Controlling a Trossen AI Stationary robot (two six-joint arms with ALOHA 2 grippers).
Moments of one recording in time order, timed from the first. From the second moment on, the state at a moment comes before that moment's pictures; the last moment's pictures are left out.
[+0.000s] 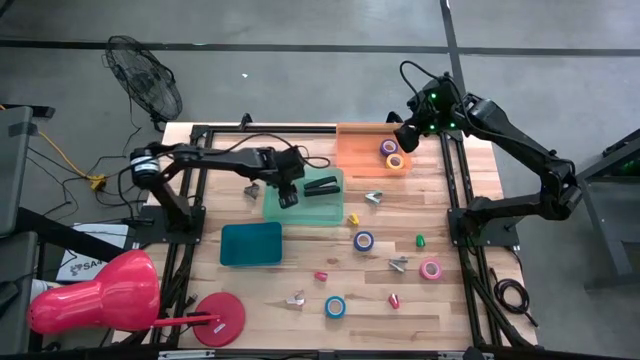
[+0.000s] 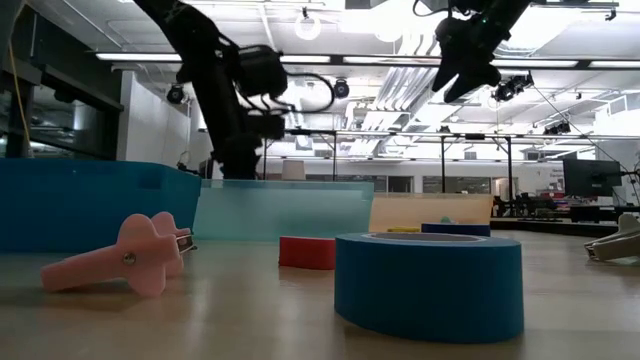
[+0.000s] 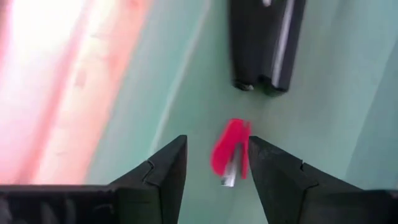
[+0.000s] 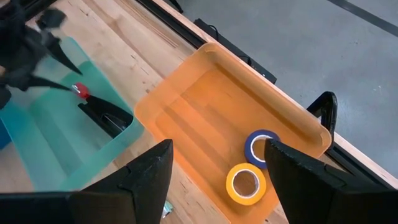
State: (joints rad) left arm 0.34 1.64 1.02 -0.48 -0.10 0.04; right arm -0.78 1.22 1.26 -0.87 -0.13 0.08
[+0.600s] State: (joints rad) left arm 0.34 1.52 1.02 -0.81 -0.22 -0.08; right arm -0.78 1.22 1.26 -0.87 -0.12 0.08
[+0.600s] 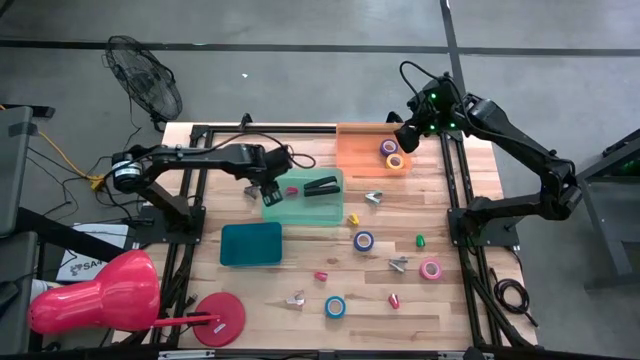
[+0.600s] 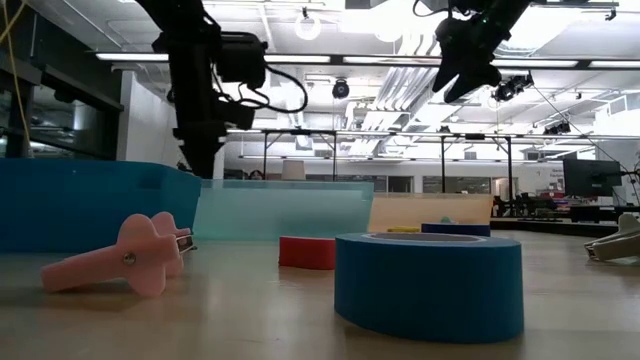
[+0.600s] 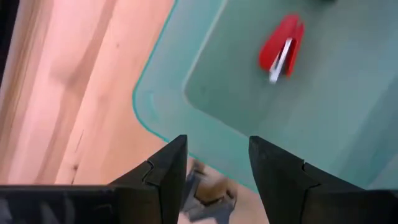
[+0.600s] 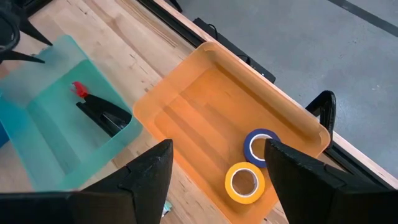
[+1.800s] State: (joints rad) left arm 0.39 1.28 1.01 -1.00 -0.09 0.13; right arm -0.78 1.22 1.26 -0.89 -0.12 0.09
